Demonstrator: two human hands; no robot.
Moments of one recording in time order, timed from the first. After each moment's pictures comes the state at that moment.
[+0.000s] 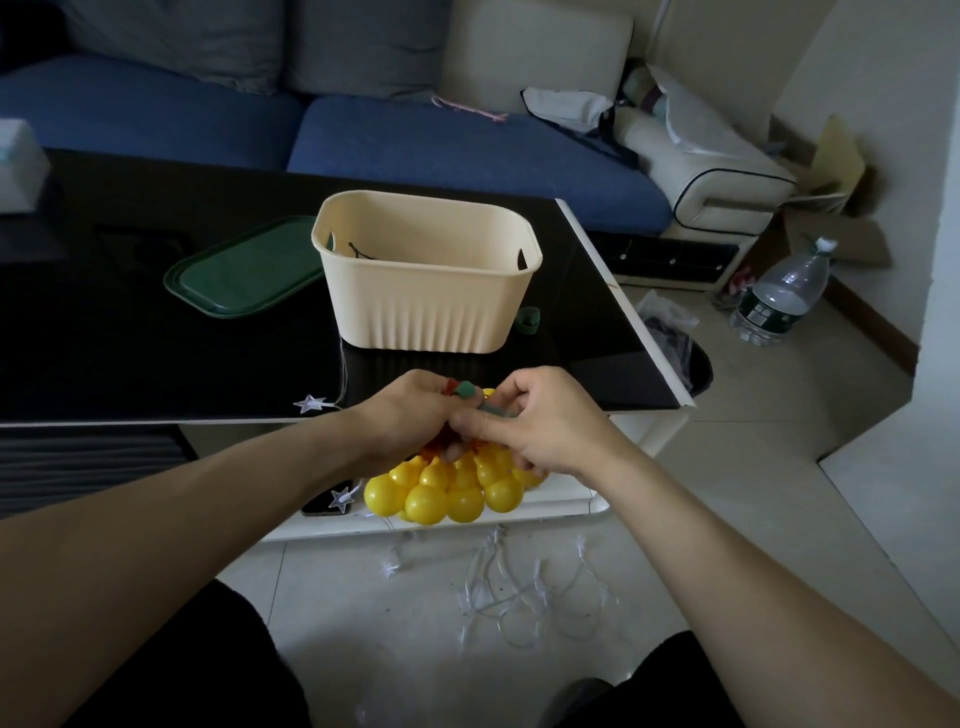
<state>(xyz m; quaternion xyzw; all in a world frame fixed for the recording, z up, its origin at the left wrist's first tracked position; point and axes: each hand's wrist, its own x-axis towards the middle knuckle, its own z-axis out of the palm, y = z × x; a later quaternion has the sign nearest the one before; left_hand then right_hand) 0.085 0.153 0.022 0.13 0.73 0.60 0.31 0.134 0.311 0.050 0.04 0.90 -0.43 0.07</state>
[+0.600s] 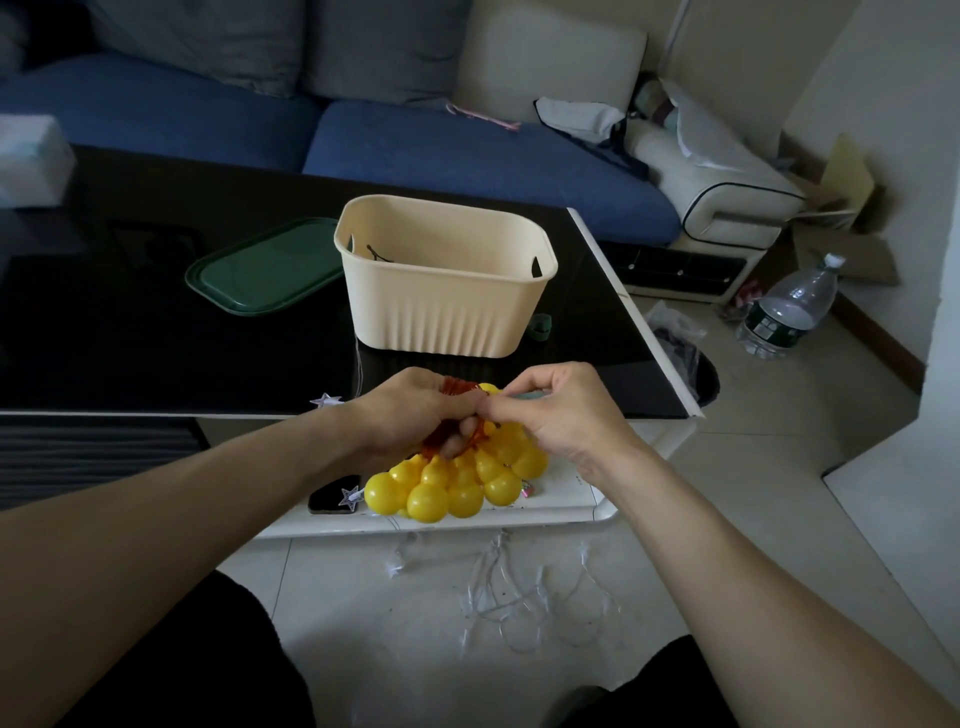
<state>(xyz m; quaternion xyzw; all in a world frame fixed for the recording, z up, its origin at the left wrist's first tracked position) 0.087 0.138 0.030 0.11 0.70 0.63 0.32 0.128 0.305 0.050 0.09 0.85 -0.53 0.01</state>
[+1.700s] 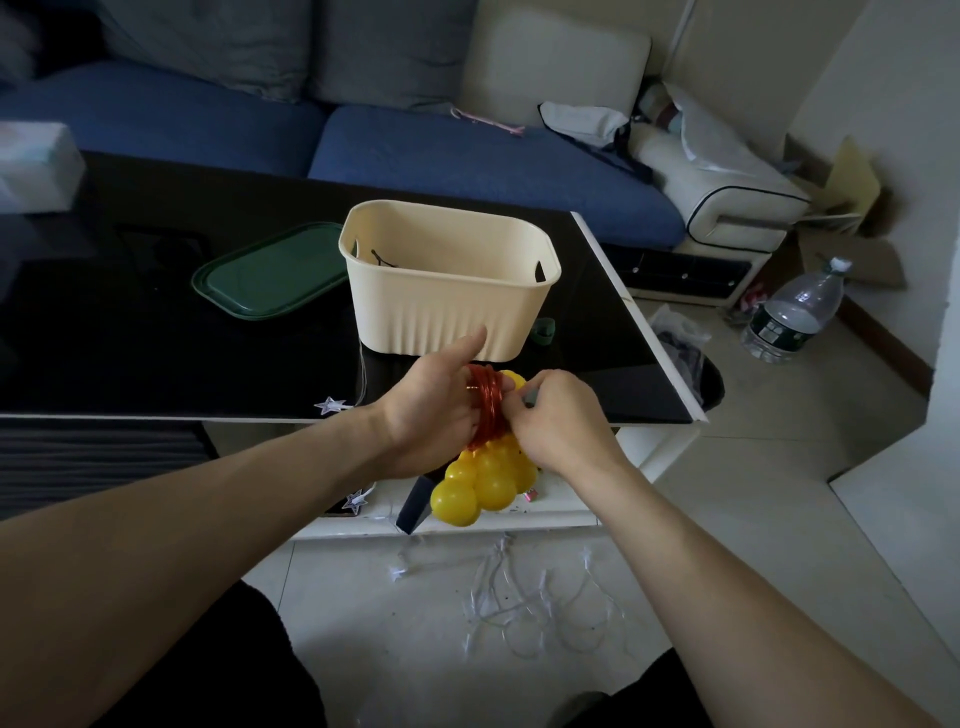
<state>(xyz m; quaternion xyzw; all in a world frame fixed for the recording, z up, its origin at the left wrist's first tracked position) 0.085 0.159 0.037 0.03 0.48 0.78 0.39 0.125 0.294 0.045 0.11 0.94 -0.31 -0.04</state>
